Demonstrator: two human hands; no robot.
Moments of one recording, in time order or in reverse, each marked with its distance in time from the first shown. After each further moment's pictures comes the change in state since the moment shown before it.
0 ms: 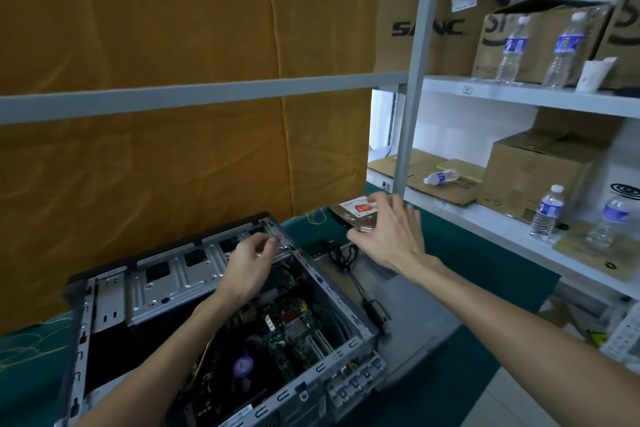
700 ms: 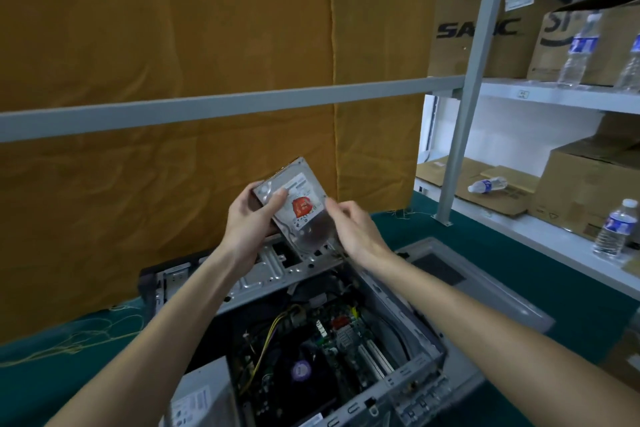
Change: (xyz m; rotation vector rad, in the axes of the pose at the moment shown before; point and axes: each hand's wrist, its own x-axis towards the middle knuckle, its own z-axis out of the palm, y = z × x) left_hand 0.019 0.036 -0.099 -0.733 0.172 -0.061; right_hand 0.004 -0.148 0.016 0.796 -0.422 0.180
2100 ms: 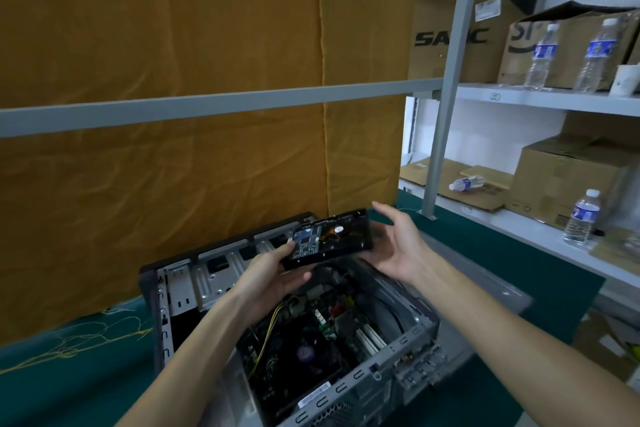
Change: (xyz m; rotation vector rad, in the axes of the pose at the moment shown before) left_hand -0.058 -0.050 -0.010 -0.300 -0.107 -0.597; right_hand -0.038 0.034 -0.037 1.118 -0.115 0.403
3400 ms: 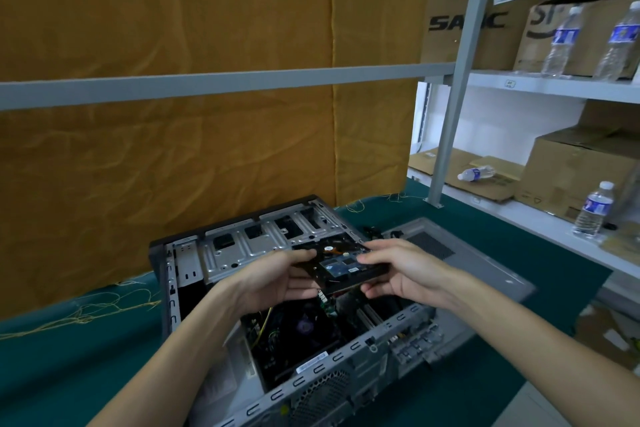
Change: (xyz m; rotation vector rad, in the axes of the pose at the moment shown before) left_hand -0.025 -0.010 -0.001 0.376 -0.156 -0.195; right_hand -0.049 0.027 -0.024 -0.554 -0.208 0.081
